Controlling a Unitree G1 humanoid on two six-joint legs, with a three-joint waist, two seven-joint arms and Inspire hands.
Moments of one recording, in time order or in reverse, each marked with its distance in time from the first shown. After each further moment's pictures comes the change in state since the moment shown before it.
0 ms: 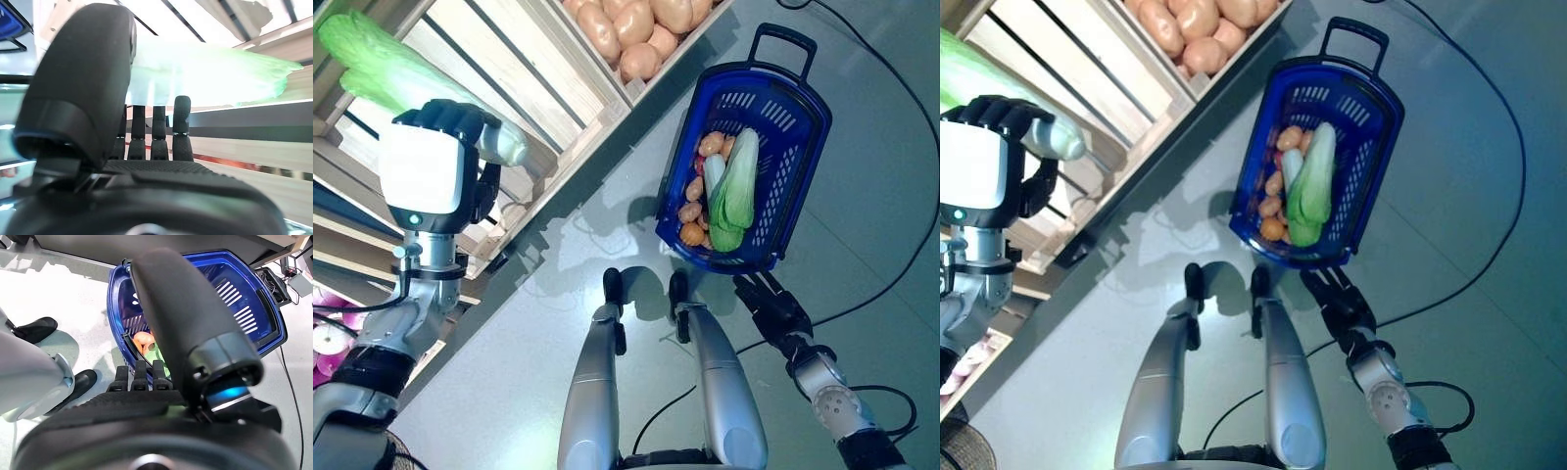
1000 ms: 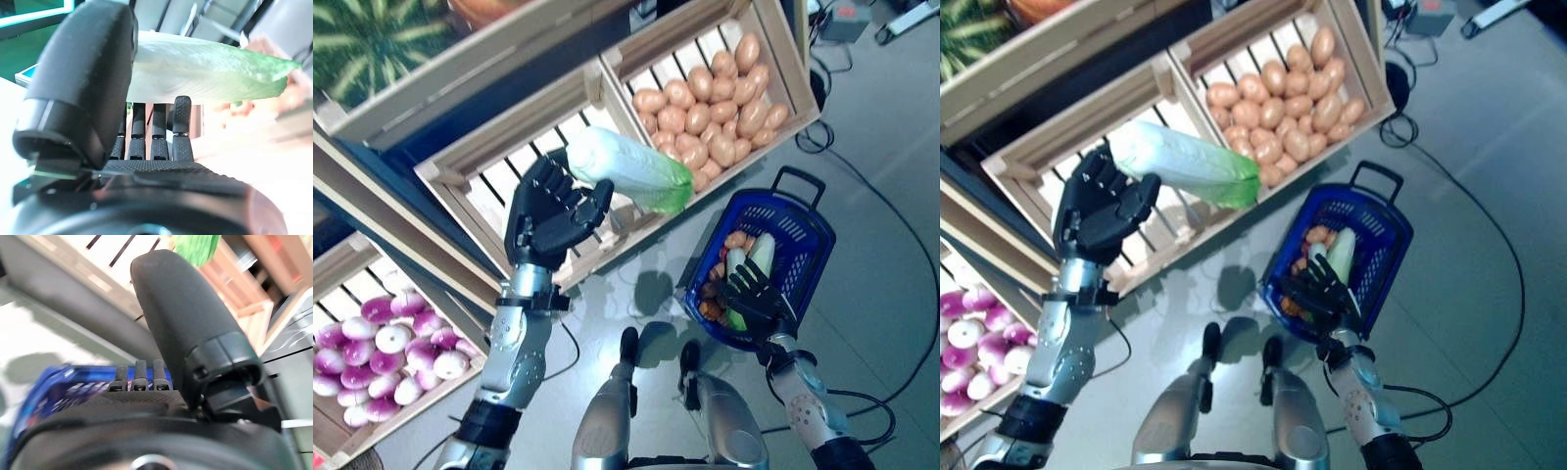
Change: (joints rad) left arm 0.272 -0.597 0.105 -0.395 -1.519 -0.266 -1.004; right arm 0.056 0.136 -0.006 -0.067 -0.394 -0.104 0.027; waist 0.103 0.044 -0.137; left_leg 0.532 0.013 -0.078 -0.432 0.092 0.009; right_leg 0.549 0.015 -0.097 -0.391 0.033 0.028
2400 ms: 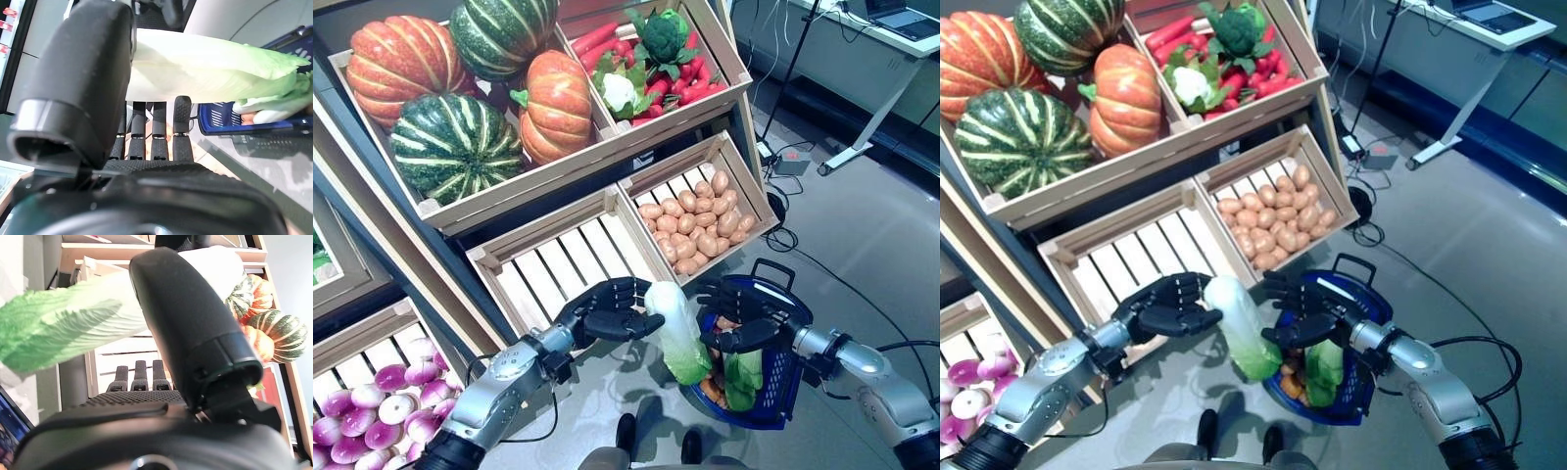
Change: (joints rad) left arm 0.095 0.249 -0.161 0.000 0.042 0.441 -0.275; right arm -0.017 -0.428 0.059 -0.255 -0.186 0.296 0.508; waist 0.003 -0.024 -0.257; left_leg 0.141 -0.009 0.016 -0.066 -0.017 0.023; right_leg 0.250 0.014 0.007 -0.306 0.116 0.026
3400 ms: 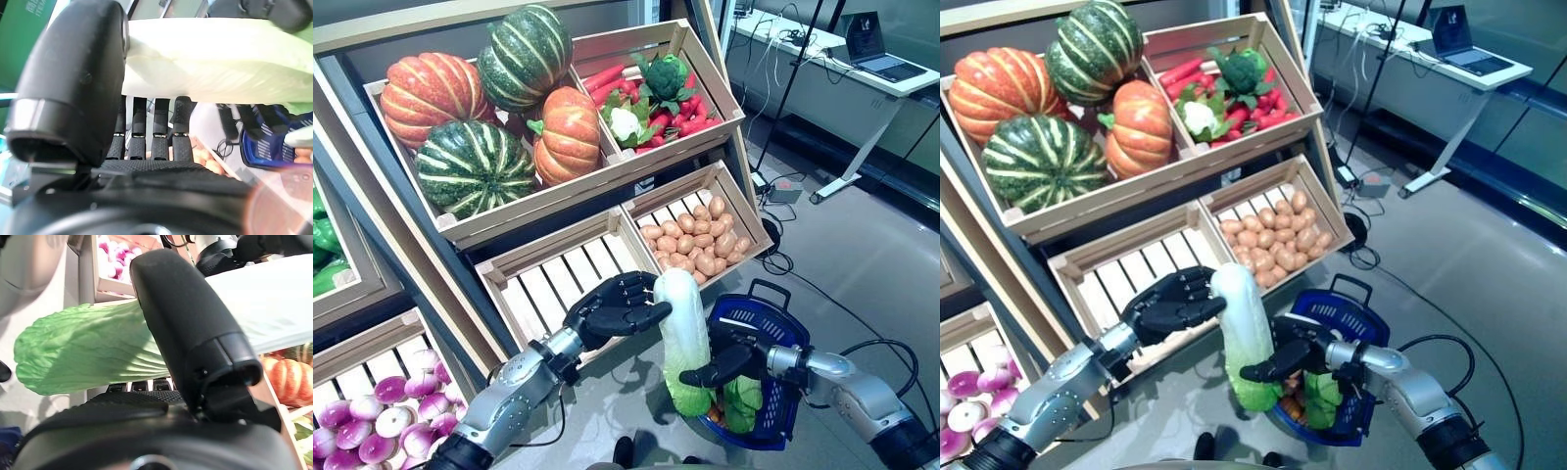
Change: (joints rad) left arm 0.000 -0.017 -0.085 0.008 -0.167 -0.125 -0.022; right arm -0.085 0.030 0.168 0.102 0.037 0.165 0.146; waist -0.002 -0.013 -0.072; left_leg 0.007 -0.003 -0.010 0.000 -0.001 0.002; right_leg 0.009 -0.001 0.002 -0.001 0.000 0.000
